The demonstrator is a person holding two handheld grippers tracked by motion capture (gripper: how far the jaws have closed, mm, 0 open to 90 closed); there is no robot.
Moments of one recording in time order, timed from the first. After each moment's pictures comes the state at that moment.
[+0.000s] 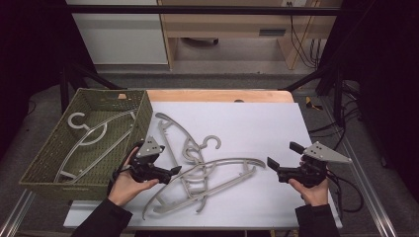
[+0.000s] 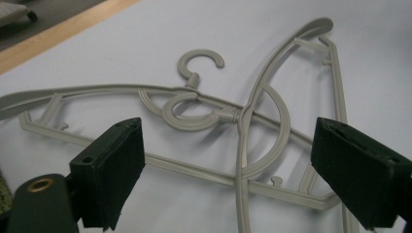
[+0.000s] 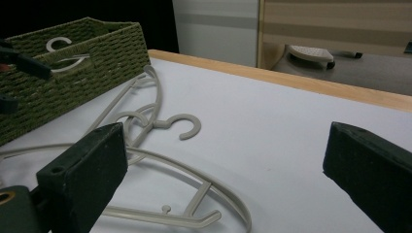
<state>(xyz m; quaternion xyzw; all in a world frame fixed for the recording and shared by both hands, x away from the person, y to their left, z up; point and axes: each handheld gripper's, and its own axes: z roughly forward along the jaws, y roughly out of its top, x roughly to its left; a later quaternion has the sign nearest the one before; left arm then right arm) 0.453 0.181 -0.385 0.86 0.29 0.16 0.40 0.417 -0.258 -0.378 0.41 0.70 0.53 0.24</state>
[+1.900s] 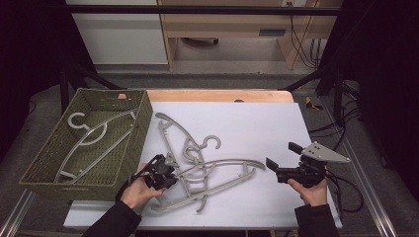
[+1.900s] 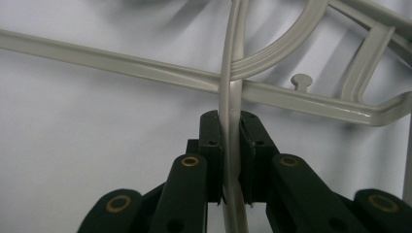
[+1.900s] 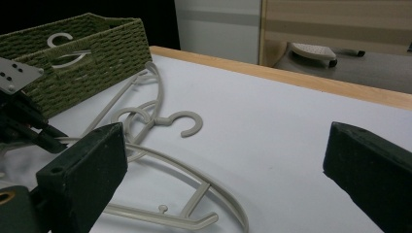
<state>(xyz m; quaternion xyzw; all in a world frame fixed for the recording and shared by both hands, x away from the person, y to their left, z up) 0.461 0.161 -0.446 0.92 0.30 0.10 0.23 0.418 -0.256 -0.379 0.40 0.71 0.53 0.24</state>
